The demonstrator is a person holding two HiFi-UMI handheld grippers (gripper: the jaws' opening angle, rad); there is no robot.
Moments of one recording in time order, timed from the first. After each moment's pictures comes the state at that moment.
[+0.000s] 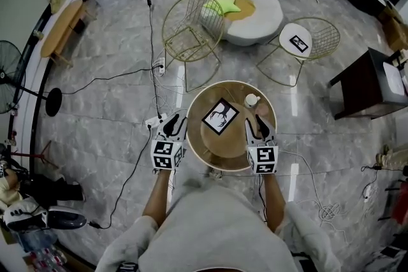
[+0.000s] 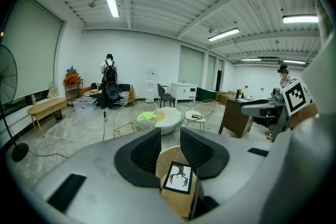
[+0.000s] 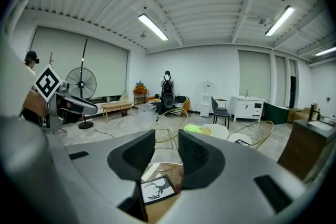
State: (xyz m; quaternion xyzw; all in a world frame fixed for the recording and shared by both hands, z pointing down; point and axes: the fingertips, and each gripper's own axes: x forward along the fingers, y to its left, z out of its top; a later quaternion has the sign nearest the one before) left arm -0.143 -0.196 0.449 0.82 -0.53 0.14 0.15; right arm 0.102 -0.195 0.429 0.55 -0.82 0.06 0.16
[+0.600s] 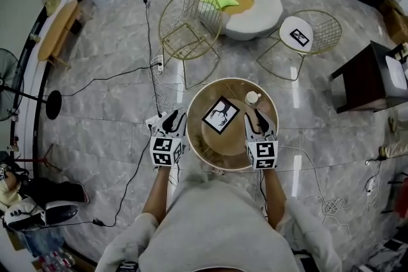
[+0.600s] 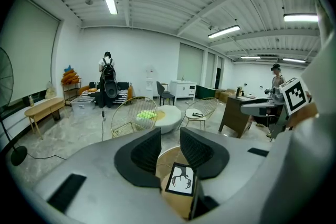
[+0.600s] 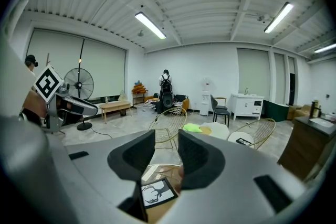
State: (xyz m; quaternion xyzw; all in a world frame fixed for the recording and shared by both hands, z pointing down) left arm -0.143 -0.225 0.460 0.83 -0.52 0.15 0.15; right arm 0.101 -0.222 0.442 0.55 -0.82 0.07 0.16
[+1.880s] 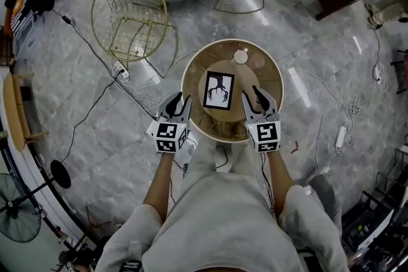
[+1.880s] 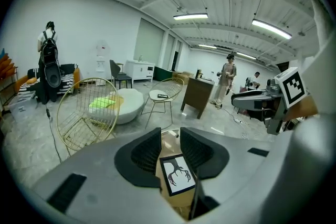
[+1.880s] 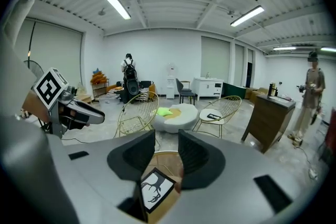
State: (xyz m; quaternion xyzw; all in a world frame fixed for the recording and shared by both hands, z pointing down) left arm -0.101 -0.352 0.549 0.92 -0.25 0.23 0.18; right arm 0.077 -0.260 0.503 0.71 -0.66 0.17 0.19
